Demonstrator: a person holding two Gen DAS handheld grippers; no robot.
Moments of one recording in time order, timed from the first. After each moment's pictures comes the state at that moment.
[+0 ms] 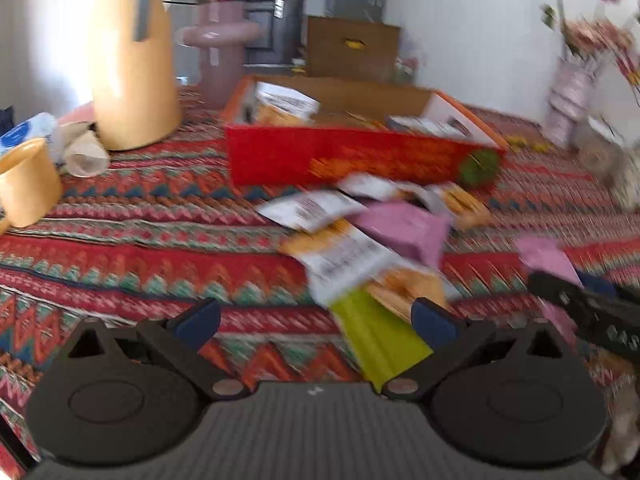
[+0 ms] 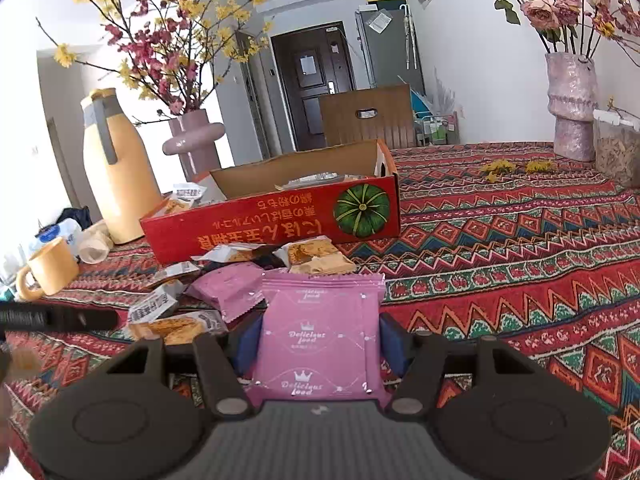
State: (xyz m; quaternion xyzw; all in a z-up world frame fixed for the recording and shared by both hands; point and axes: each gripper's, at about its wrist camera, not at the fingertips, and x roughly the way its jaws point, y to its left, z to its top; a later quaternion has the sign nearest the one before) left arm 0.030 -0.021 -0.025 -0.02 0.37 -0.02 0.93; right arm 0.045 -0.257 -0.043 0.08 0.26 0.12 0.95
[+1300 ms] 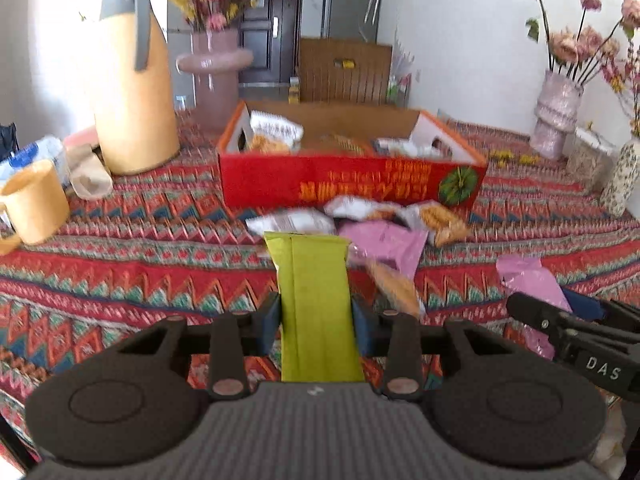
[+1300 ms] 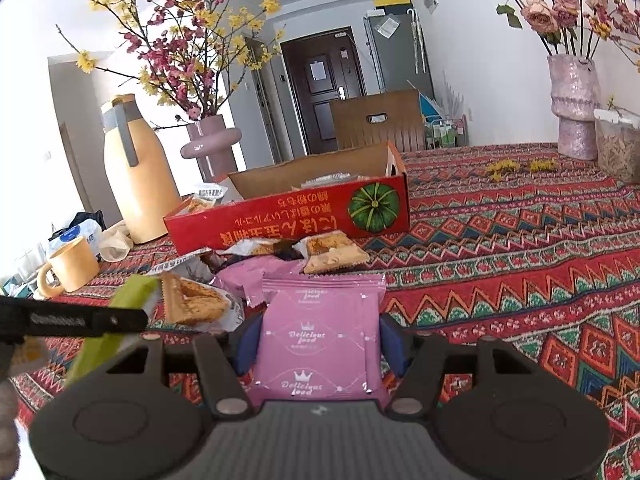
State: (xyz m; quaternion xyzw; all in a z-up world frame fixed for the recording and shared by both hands) left arm 0.010 -0.026 0.000 -0.02 0.33 -0.01 0.94; right arm 0.019 -0.255 -0.038 0.09 0.25 0.13 0.95
